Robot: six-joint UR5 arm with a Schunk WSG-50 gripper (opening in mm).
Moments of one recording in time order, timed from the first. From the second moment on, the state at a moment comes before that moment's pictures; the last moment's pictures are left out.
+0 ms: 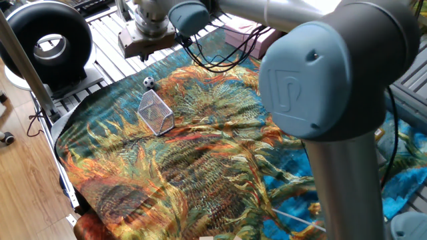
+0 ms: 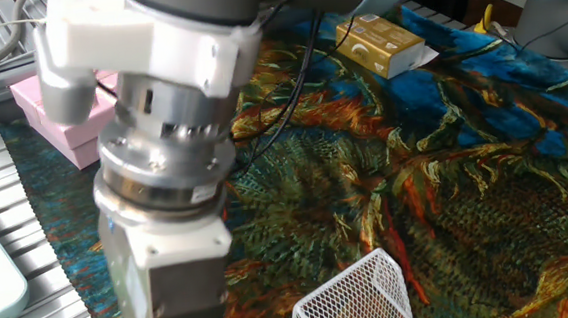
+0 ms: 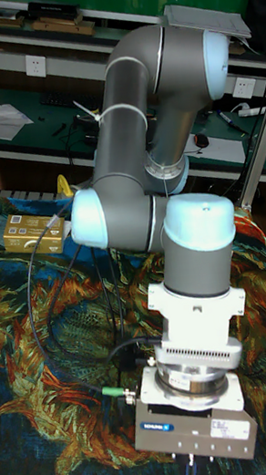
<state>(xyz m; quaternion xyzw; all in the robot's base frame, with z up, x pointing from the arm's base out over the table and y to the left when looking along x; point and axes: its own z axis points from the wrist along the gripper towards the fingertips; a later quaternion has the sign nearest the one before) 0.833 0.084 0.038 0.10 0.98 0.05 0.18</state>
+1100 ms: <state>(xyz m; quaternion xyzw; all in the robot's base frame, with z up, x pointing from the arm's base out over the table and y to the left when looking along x) 0.815 0.102 0.003 0.14 0.98 0.06 0.15</state>
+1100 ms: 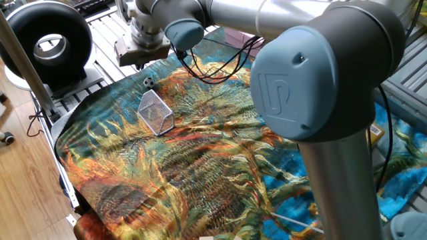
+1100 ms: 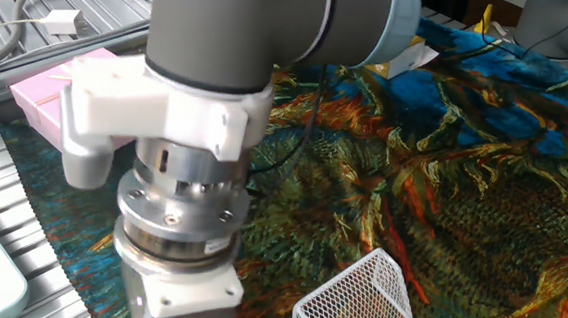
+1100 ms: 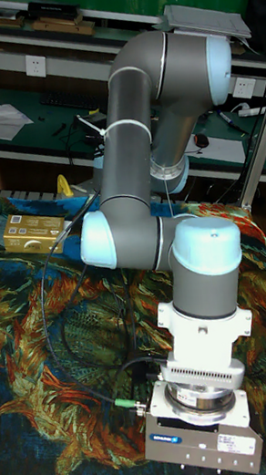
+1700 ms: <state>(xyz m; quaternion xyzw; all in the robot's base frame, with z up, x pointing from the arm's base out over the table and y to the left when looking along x) 0.753 0.095 -0.015 0.18 0.98 0.04 0.01</state>
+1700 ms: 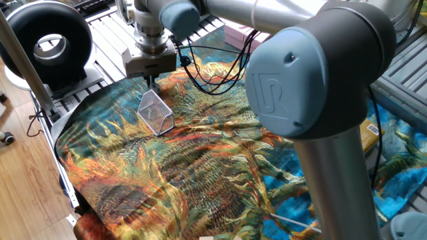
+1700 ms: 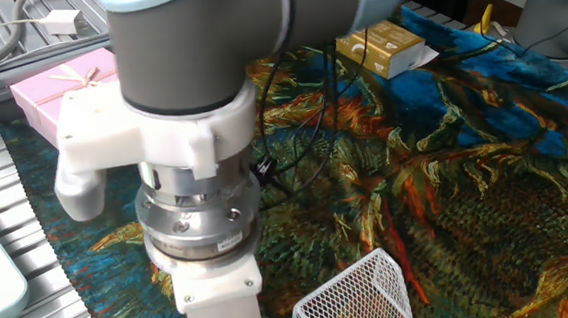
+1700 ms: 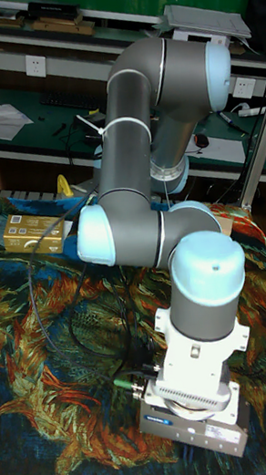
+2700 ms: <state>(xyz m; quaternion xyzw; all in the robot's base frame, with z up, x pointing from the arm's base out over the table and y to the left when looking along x) 0.734 0.090 0.003 0.17 0.98 0.02 -0.01</state>
